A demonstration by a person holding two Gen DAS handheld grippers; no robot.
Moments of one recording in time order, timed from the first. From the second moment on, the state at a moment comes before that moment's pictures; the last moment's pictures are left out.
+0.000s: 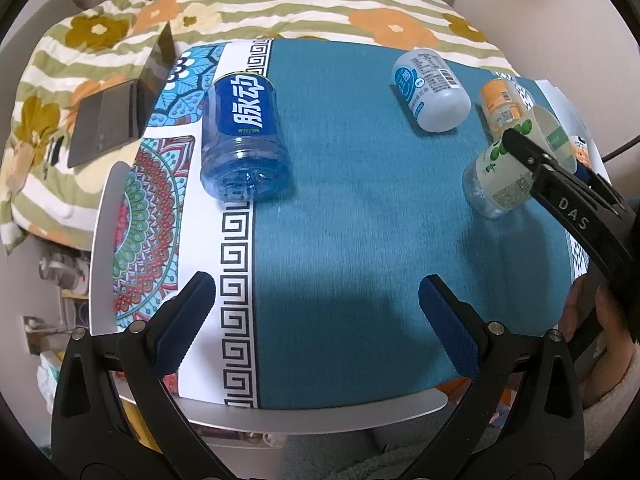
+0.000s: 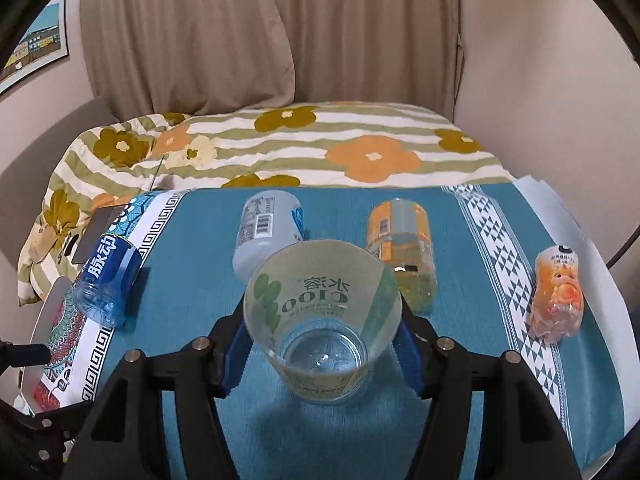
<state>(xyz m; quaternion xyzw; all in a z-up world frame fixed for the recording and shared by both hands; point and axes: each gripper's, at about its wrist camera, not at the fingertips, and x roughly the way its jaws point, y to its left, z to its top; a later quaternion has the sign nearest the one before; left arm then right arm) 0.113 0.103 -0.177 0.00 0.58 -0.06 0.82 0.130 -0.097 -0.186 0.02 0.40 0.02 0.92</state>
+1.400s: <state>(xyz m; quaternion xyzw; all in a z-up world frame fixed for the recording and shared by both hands) 0.037 0.051 -0.052 -0.01 0.46 -0.05 0.89 0.027 -0.185 -0.069 0.02 0.47 0.00 0.88</state>
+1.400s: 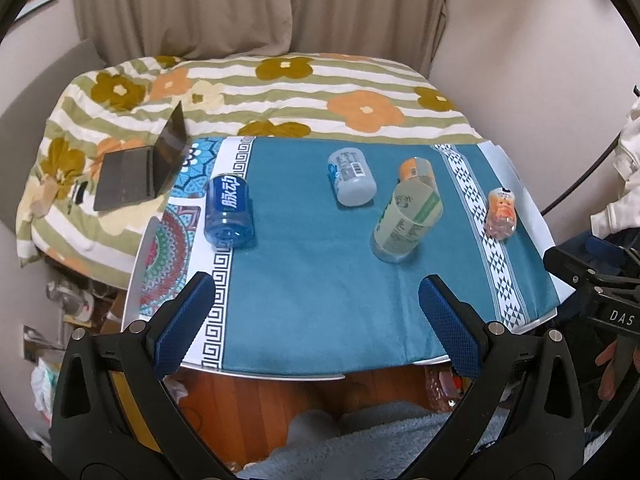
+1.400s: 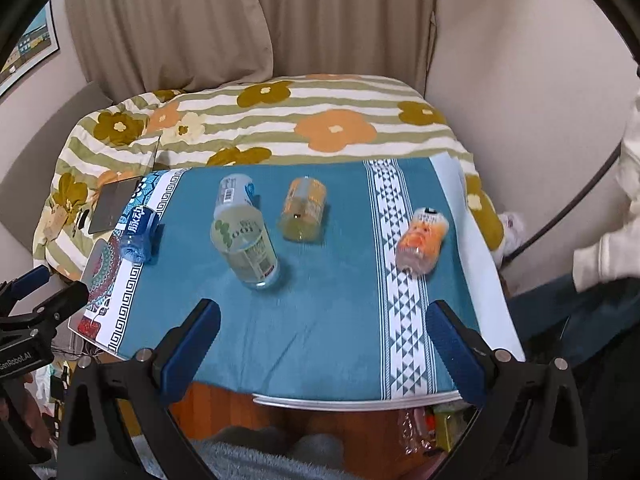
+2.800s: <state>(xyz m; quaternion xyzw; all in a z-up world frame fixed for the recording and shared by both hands) 0.038 0.051 -0.045 0.00 0.45 -0.05 0.89 0.025 -0.184 -0.062 0.02 0.46 0.00 0.89</state>
